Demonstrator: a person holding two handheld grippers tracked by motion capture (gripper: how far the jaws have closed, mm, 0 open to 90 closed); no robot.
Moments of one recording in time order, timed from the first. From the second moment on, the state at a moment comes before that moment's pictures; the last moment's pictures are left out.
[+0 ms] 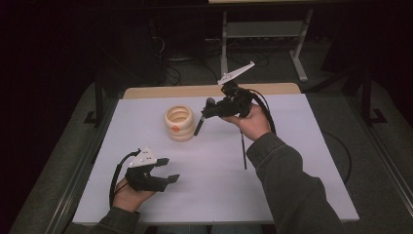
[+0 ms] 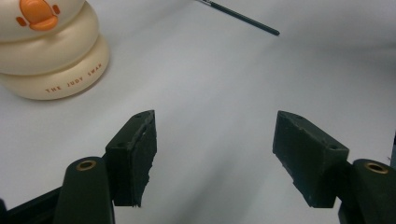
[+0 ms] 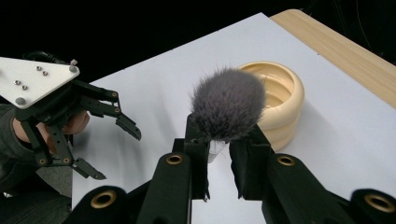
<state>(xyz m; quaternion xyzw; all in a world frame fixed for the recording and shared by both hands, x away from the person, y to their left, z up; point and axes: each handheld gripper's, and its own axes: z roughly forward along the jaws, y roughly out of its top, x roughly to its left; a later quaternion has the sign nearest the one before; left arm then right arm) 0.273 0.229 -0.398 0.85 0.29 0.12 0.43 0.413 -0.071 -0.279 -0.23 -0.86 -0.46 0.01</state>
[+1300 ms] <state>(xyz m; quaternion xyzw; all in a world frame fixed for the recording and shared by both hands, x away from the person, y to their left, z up) 0.274 0.235 -0.395 0.84 0.29 0.13 0.44 0.442 -0.057 -0.259 -0.25 -0.86 -0.45 0.00</state>
